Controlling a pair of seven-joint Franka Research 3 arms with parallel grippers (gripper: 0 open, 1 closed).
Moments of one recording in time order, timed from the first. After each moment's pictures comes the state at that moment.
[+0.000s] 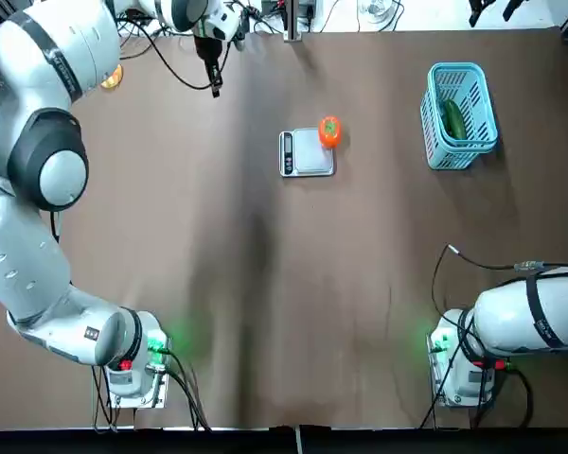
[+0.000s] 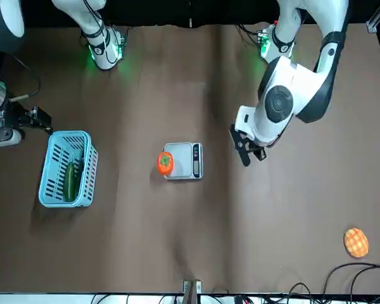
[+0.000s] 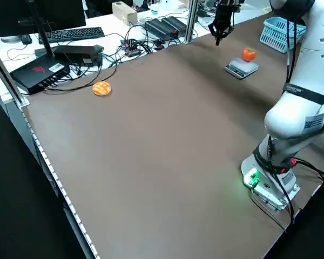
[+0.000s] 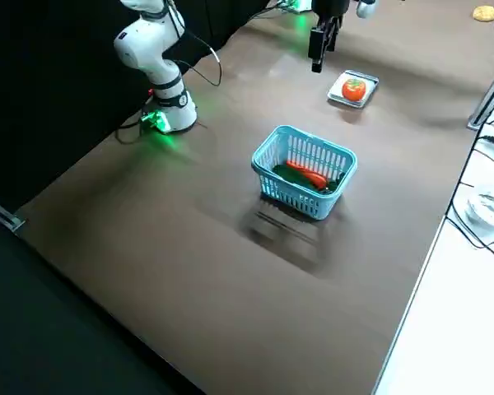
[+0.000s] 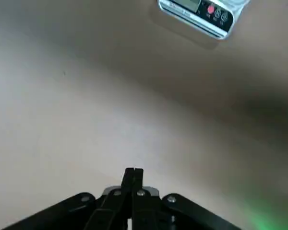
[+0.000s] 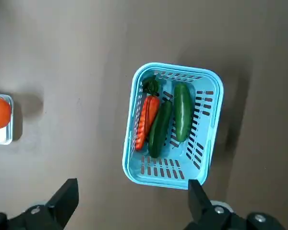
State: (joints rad) left arm -0.30 0.34 -0.21 -1.62 0.07 1.83 0.63; right arm 0.00 0.05 0.03 -1.61 -0.02 1.67 -0.11
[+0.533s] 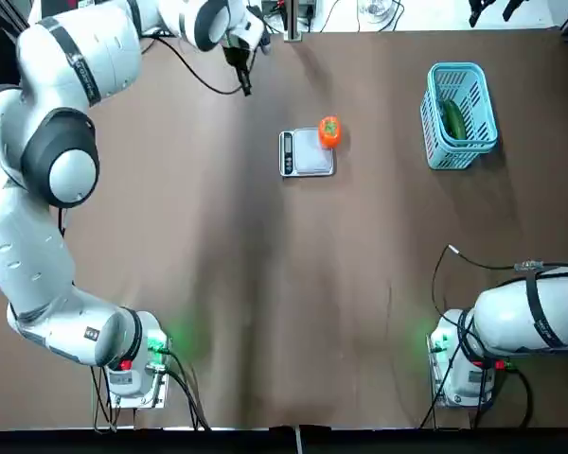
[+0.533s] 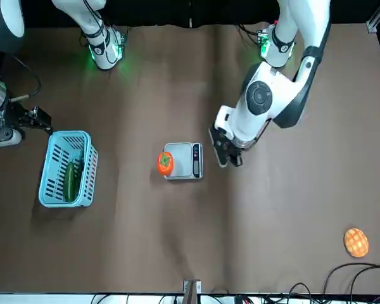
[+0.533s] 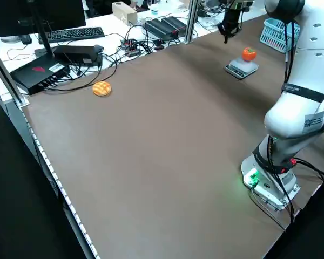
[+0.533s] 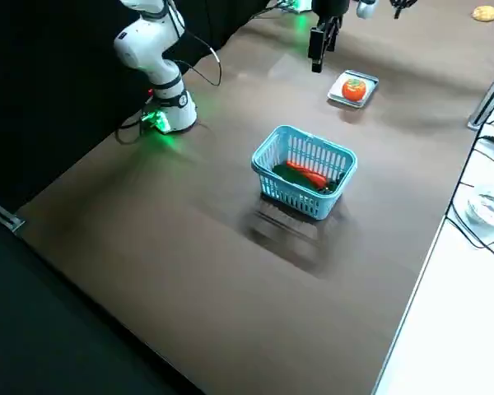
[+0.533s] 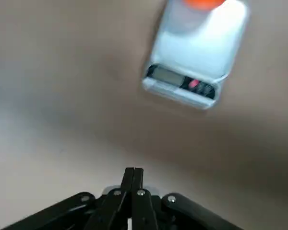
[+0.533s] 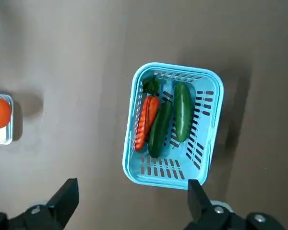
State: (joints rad) left arm -0.30 0.42 -0.31 -1.62 0.02 2.07 0.64; right arm 0.00 0.05 0.03 -1.61 -0.02 1.67 -0.11
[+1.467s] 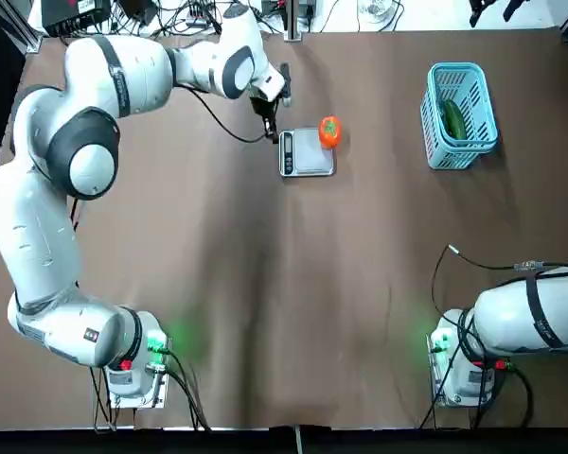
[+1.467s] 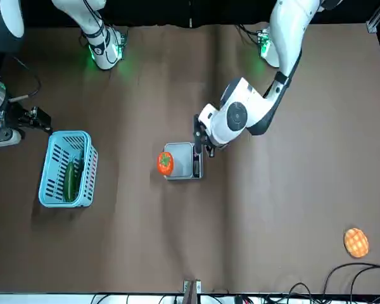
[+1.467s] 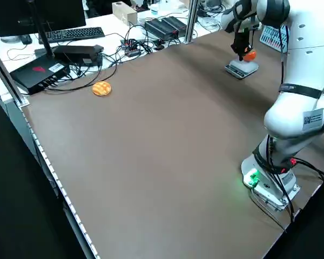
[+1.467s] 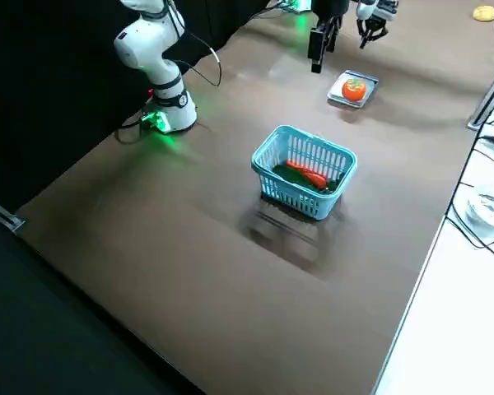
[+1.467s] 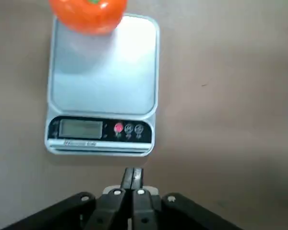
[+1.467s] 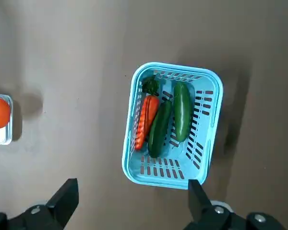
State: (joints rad) left arm -0.33 0.55 -0.40 -1.71 -0.14 2.23 0.91; right arm 0.00 0.05 0.02 -1.62 -0.02 1.67 -0.11
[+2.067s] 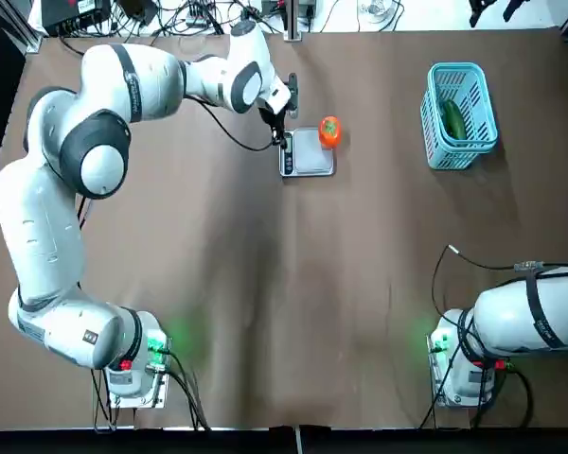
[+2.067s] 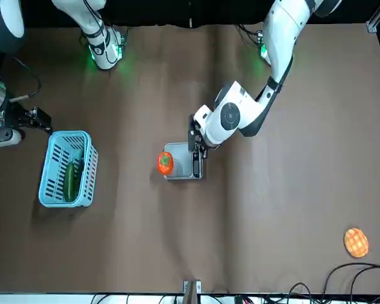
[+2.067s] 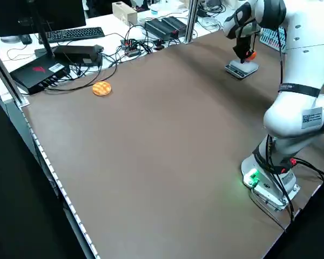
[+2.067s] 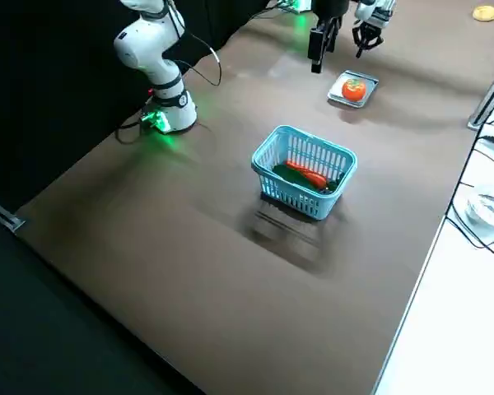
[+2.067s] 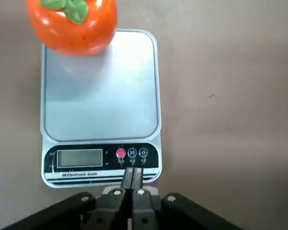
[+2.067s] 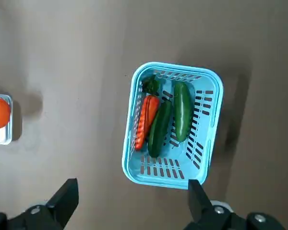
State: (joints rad) left arm -0.36 0.60 -0.40 -1.71 -0.14 2.34 0.97; right arm 0.00 0.05 0.02 -1.62 -0.02 1.67 -0.11
